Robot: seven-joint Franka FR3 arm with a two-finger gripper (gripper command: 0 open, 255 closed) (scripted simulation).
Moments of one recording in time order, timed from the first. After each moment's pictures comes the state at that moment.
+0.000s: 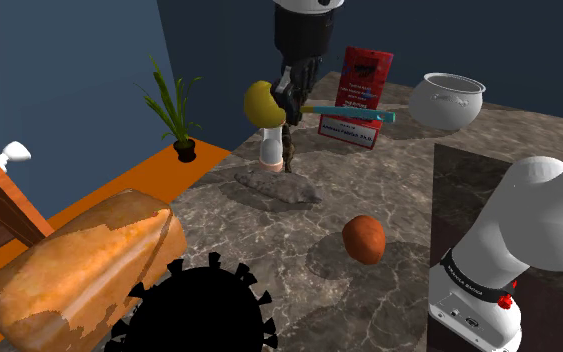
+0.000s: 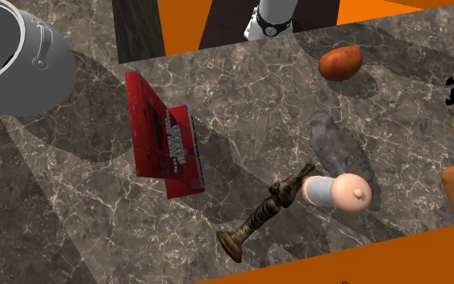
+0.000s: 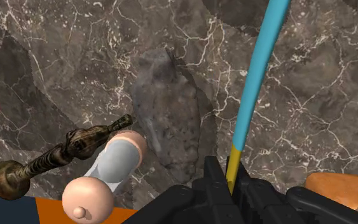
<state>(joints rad) 0.26 -0.39 0.43 -2.03 -0.03 1.70 0.25</state>
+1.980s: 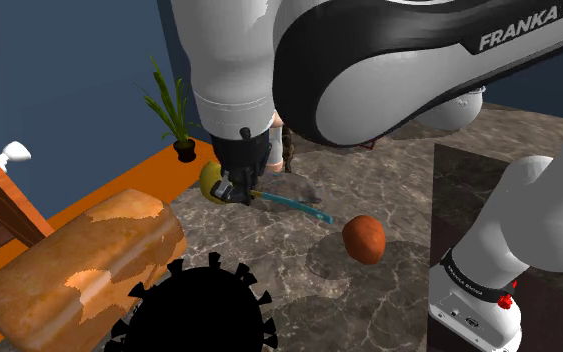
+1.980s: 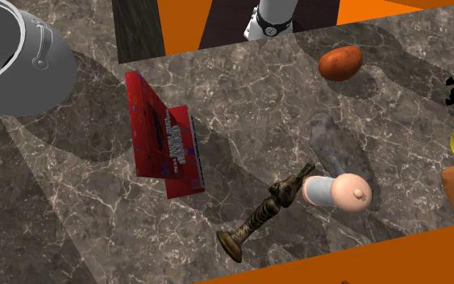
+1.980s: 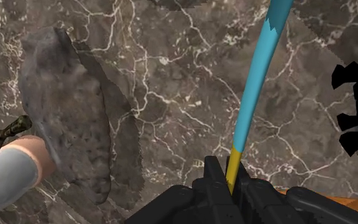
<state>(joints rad) 0.30 -0.13 0.64 -2.06 -0.12 1.93 0.56</state>
